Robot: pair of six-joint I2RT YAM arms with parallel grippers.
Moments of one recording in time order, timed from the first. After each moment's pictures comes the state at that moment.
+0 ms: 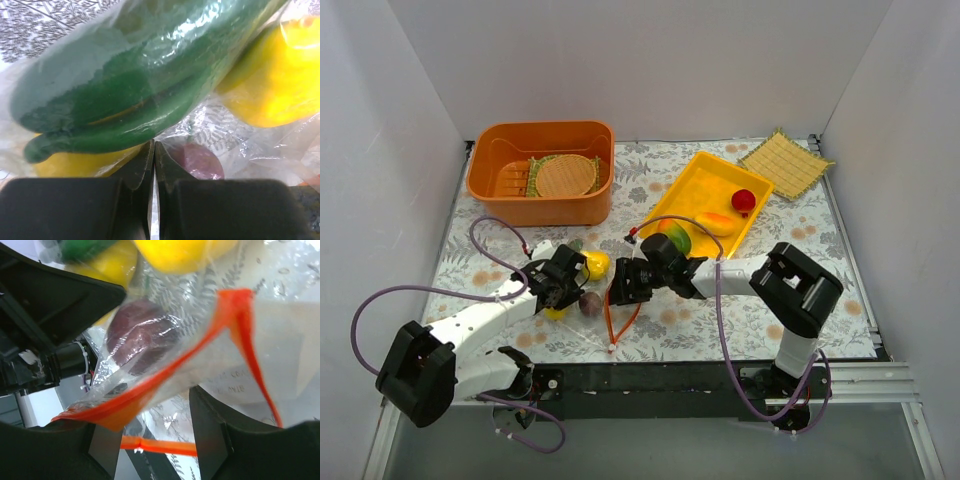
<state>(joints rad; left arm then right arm) -0.60 1.13 0.61 -0.62 -0.35 -1.07 0.94 1.77 0.85 0.27 -0.46 0.86</state>
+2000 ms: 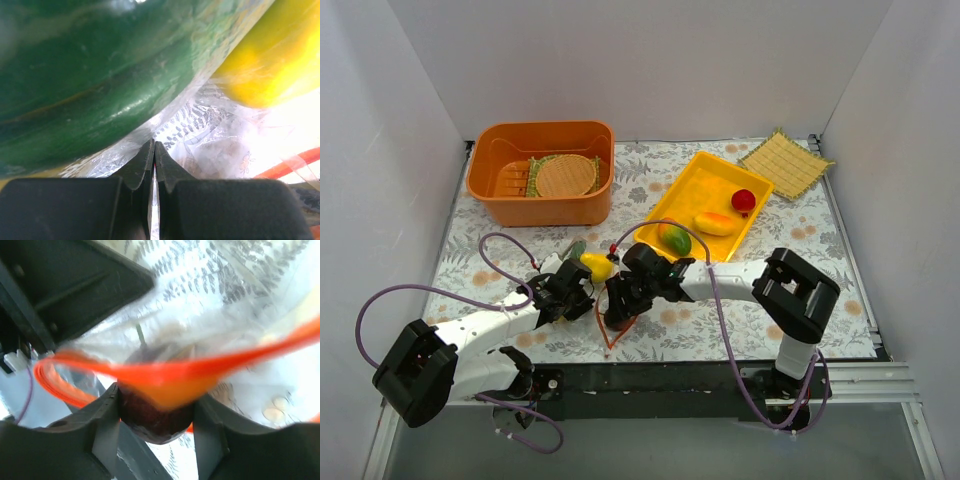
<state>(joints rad) -0.69 1.12 0.46 -0.39 -0.24 -1.22 1.05 1.79 0.98 -0.05 -0.38 0.60</state>
